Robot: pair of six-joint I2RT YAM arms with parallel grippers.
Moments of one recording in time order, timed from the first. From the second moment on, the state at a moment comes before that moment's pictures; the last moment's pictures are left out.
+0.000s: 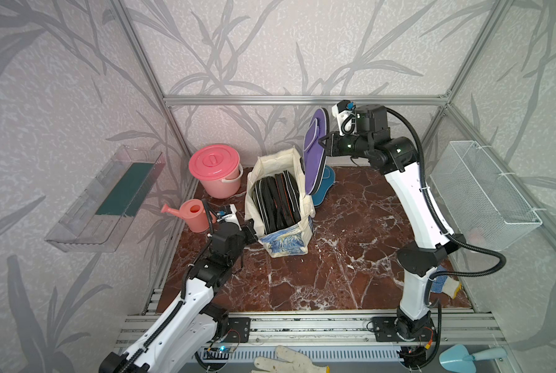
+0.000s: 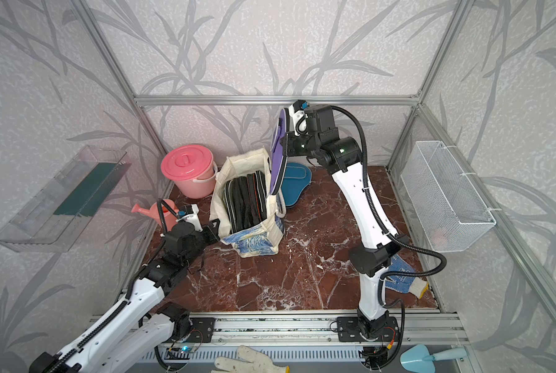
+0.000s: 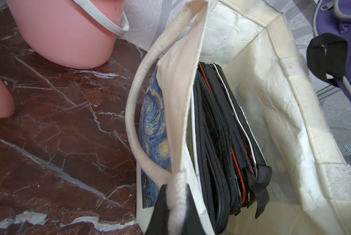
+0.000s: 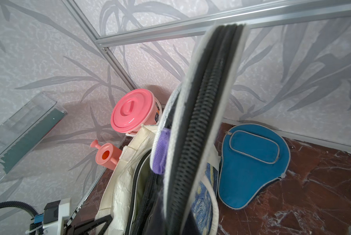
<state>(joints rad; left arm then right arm) -0.37 0.79 0.51 -0.11 -0.12 -0.63 0.47 1.95 2.51 -0.97 -0.22 0.33</state>
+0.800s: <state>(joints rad) -0.37 0.79 0.51 -0.12 -0.12 -0.63 0.31 2.00 2.17 -0.58 -0.32 0.43</state>
